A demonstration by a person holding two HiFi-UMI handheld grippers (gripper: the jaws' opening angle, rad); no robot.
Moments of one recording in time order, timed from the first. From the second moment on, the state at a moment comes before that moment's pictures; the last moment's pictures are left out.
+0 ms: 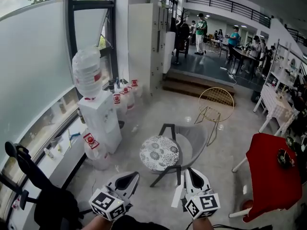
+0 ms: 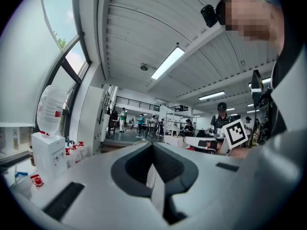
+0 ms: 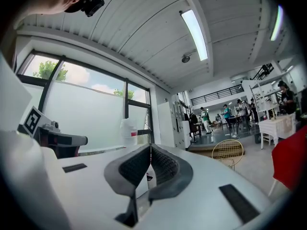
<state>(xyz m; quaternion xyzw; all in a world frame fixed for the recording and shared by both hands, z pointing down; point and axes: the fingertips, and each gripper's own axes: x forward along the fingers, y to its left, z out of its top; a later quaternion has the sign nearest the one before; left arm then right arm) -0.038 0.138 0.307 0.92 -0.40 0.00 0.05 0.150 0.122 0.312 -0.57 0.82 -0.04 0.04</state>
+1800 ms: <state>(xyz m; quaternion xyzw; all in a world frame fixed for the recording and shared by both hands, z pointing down) -0.115 -0.136 0.305 0.94 -0.33 -0.03 0.07 0.056 -0.135 0.296 -0.60 0.80 -0.03 -0.02</state>
